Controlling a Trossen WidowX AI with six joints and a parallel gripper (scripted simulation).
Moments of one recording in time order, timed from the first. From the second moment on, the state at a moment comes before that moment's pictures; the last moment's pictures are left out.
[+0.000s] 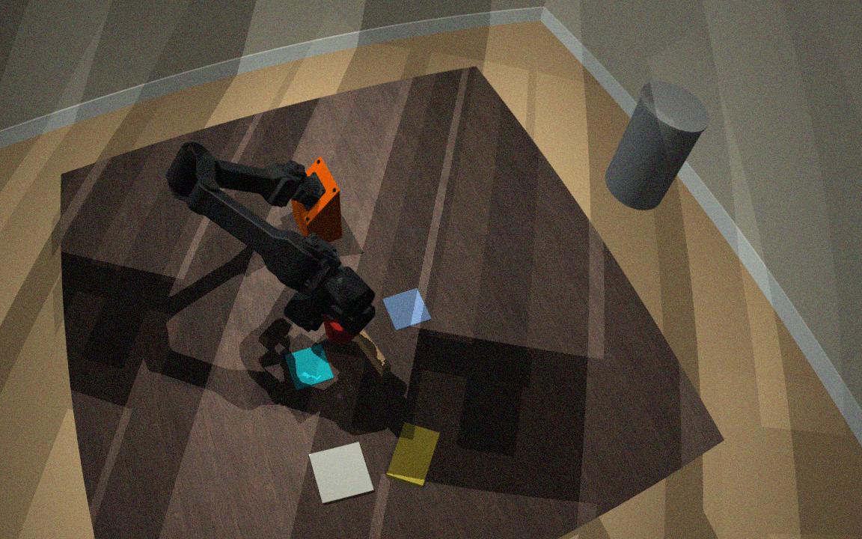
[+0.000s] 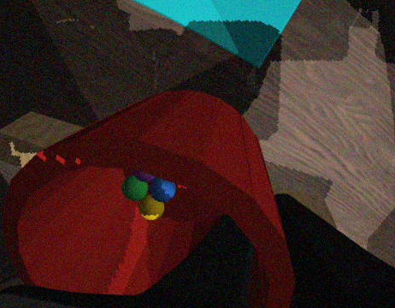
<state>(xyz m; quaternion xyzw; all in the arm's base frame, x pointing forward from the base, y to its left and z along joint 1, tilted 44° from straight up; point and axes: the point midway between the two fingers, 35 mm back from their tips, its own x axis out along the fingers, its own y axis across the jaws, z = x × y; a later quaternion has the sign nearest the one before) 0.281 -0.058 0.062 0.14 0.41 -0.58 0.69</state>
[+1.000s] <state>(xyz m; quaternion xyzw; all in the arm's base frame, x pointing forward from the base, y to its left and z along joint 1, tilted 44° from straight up) 0.291 -0.114 0.120 0.14 0.40 -0.58 0.69</state>
